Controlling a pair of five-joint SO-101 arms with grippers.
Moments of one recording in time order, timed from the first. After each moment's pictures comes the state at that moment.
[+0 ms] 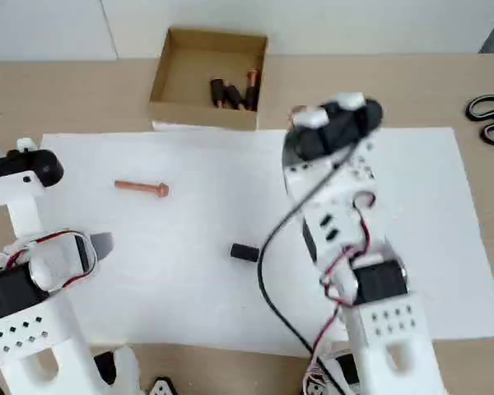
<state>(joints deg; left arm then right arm) -26.1 -51.0 32.8 93.7 -1.2 -17.0 -49.8 42.5 31.6 5.3</state>
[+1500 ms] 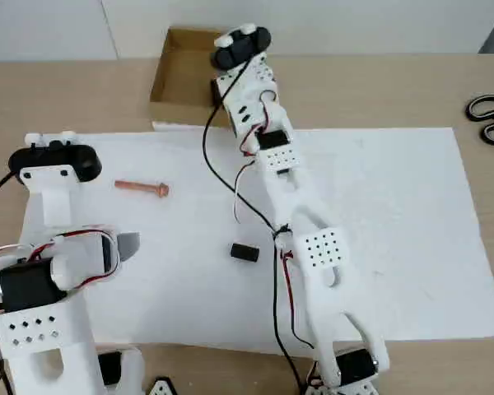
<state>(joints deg) -16.0 -51.0 32.8 93.7 -1.2 -20.2 74.5 -66.1 3.5 6.4</state>
